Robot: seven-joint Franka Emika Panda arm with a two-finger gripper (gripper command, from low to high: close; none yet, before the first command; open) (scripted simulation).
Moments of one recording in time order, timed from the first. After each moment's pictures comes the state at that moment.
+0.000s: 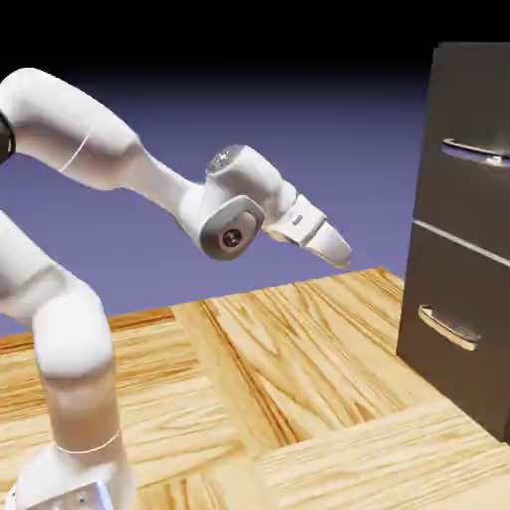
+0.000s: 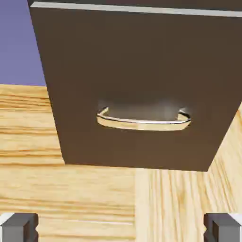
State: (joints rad) arm 0.03 -0.53 -0.04 -2.79 0.05 3.02 0.75
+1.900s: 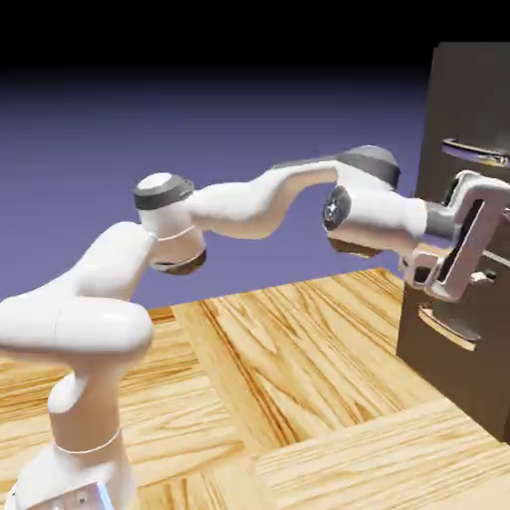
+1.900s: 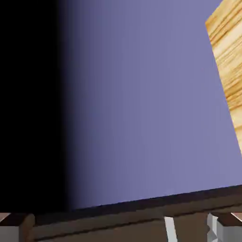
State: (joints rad) arm 1.11 1.51 -1.91 -2.07 2.53 2.23 1.27
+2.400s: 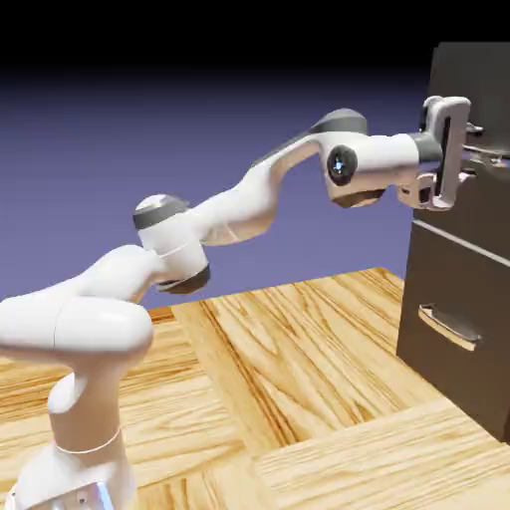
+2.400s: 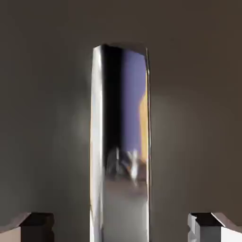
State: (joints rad) arm 1.10 1.60 -2.00 -1.91 2.68 2.24 1.32
